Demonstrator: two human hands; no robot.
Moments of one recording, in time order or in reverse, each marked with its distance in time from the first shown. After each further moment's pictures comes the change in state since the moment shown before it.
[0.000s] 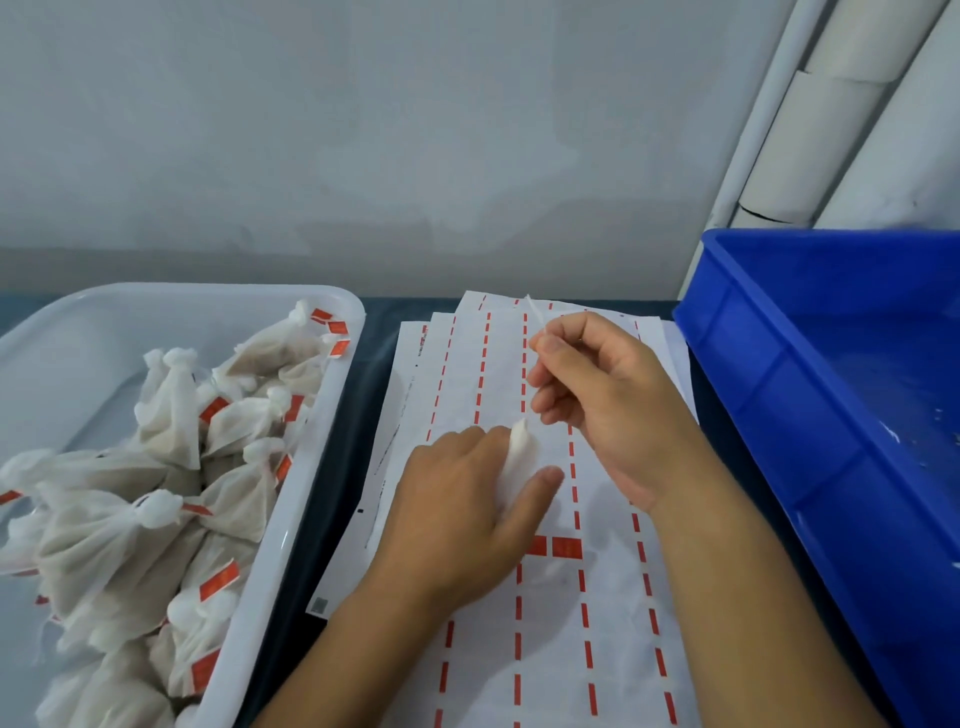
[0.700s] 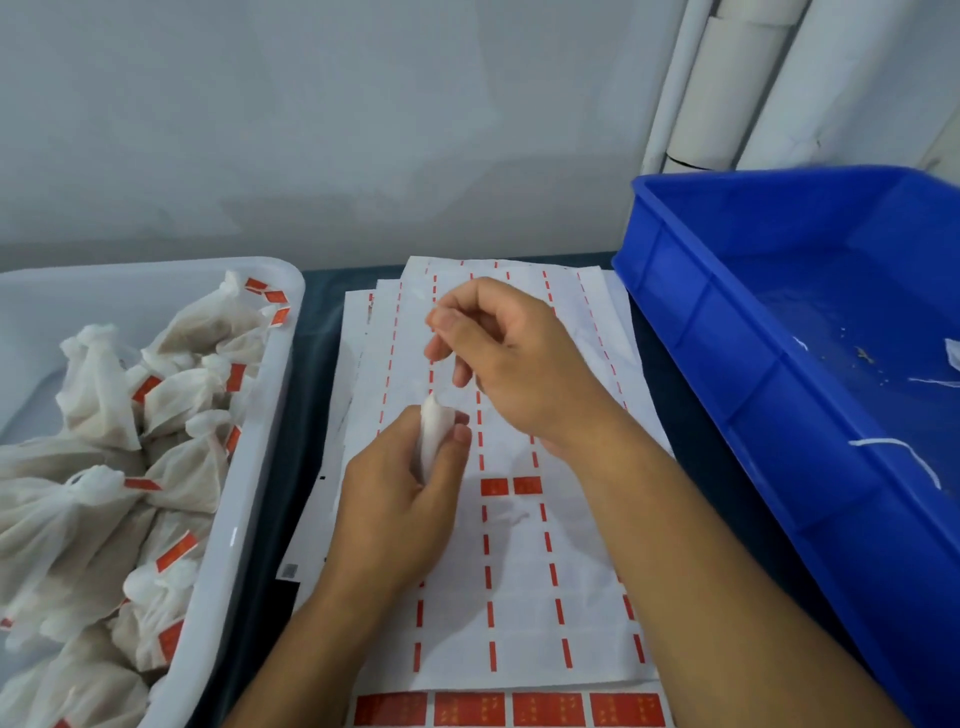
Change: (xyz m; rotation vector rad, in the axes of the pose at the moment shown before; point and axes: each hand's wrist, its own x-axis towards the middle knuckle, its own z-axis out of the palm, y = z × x) left_hand -0.029 -0.005 -0.002 -0.484 0.097 -0.130; right_hand -0.009 0.007 0.027 -0.207 -0.037 -0.136
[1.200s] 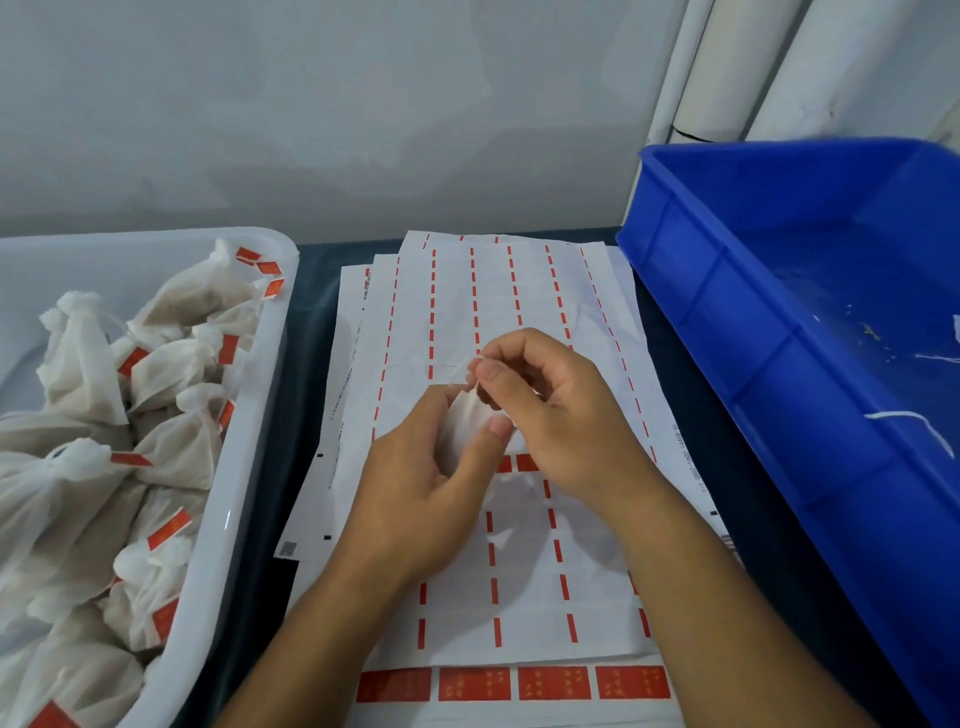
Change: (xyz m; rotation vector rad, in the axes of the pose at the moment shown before) left_hand -0.006 0.010 -0.004 -0.128 -0.130 0.058; right_hand -0.051 0.037 -0.002 -0.009 0.055 0.062
